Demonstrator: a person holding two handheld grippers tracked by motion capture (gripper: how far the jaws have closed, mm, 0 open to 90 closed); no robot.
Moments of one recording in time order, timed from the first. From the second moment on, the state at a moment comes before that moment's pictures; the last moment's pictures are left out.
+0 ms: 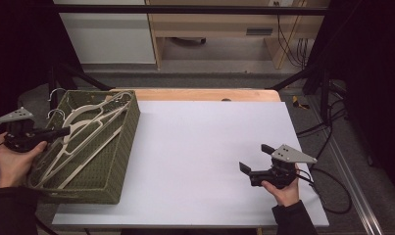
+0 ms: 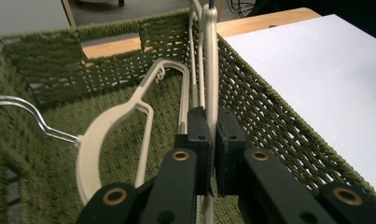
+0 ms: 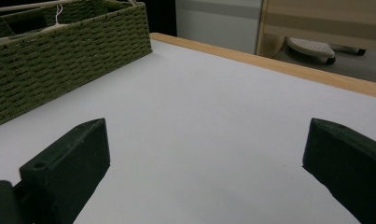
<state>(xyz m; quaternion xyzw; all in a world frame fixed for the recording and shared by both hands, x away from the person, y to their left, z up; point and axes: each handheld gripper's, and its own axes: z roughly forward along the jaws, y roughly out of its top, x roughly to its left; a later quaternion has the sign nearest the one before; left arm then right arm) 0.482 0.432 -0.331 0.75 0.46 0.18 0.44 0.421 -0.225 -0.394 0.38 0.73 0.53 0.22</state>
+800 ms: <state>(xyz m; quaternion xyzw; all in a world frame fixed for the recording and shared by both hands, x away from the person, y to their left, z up) 0.487 0.433 -0.389 0.70 0.56 0.15 0.41 0.420 -0.226 -0.393 0.37 0.73 0.53 0.22</state>
